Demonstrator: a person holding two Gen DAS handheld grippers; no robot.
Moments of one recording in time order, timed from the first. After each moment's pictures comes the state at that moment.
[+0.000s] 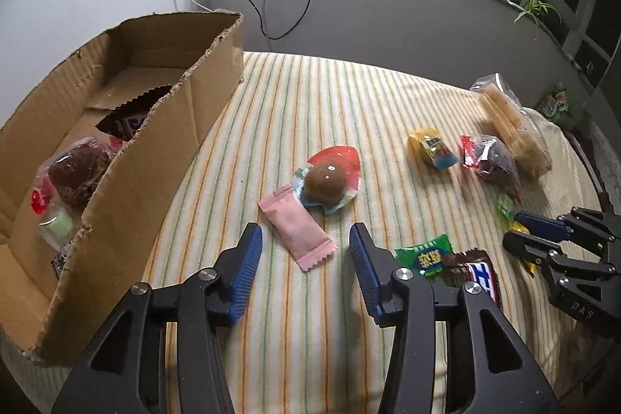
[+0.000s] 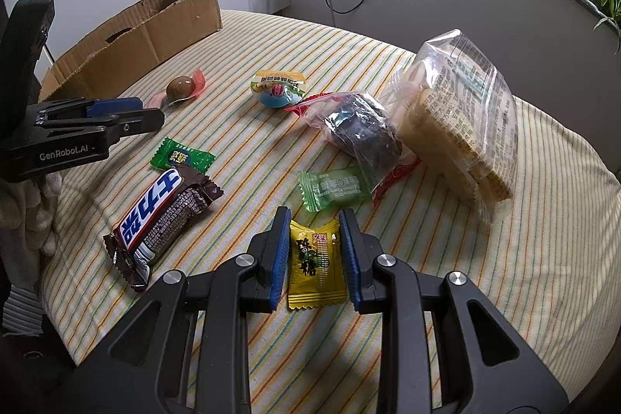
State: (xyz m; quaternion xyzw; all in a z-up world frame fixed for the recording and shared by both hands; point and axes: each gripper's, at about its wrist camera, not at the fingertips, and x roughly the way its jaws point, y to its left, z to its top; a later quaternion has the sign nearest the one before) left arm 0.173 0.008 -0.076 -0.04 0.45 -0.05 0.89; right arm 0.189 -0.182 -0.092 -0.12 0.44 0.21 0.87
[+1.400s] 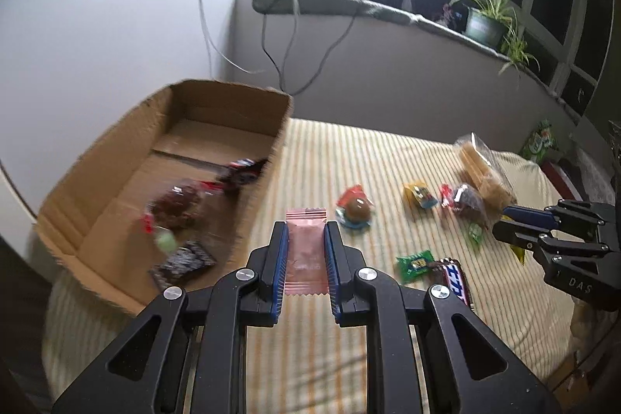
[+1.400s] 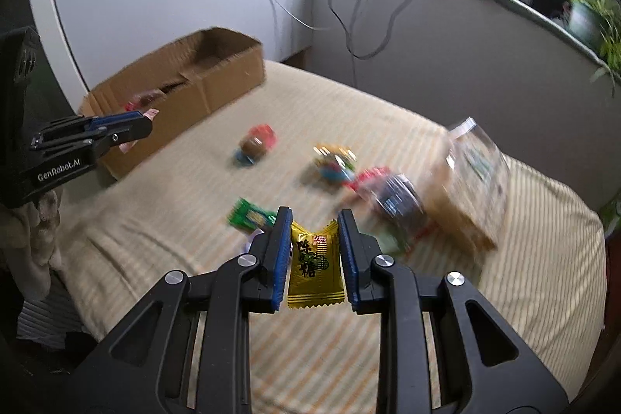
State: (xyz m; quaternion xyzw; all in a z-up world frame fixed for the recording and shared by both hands) left arm 0.120 0.058 -0.014 -0.06 0.36 -0.04 0.93; right arm 0.157 -0.146 -0.023 -0.13 0.38 0.23 0.88
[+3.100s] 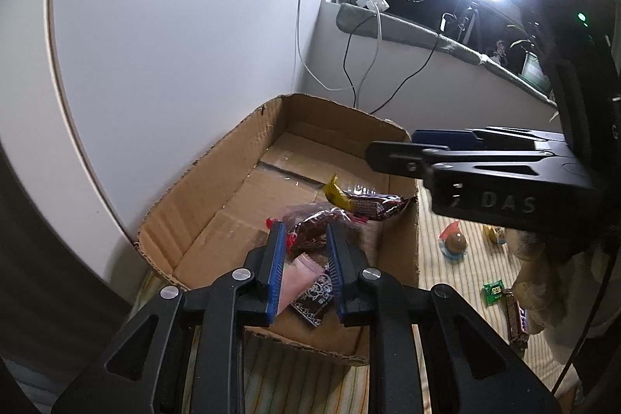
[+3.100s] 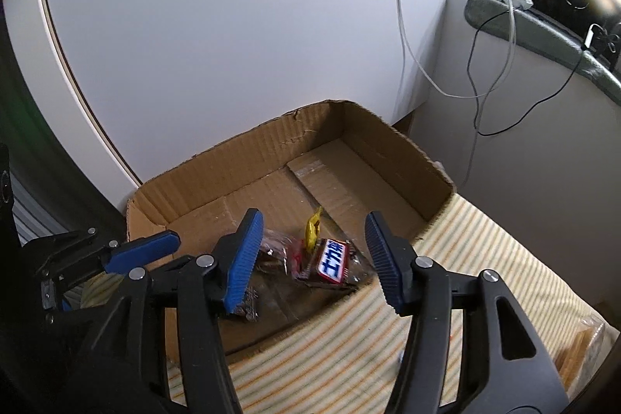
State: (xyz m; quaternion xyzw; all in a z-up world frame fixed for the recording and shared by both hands) left arm 0.119 0.149 -0.015 -0.10 0.34 0.04 0.93; right arm 0.241 0.062 -0.006 -0.15 0.36 0.35 0.85
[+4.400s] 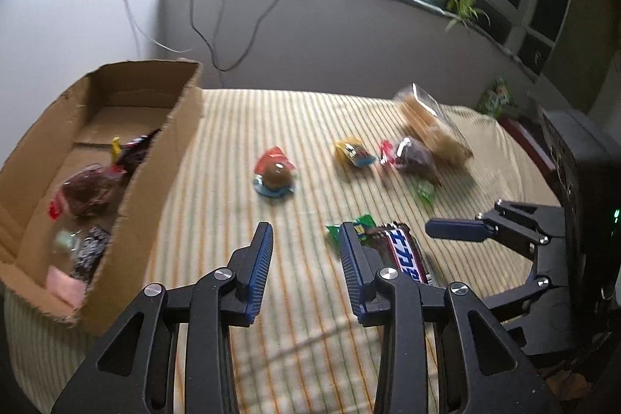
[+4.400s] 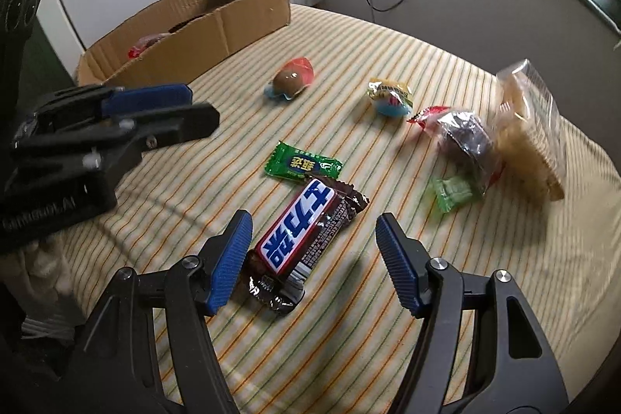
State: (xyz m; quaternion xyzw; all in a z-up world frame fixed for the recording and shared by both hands) left arm 0.131 0.001 -0.043 -0.03 0.40 -0.15 0.90; right arm 0.148 -0.119 -0.080 -0.12 0.46 0.22 0.85
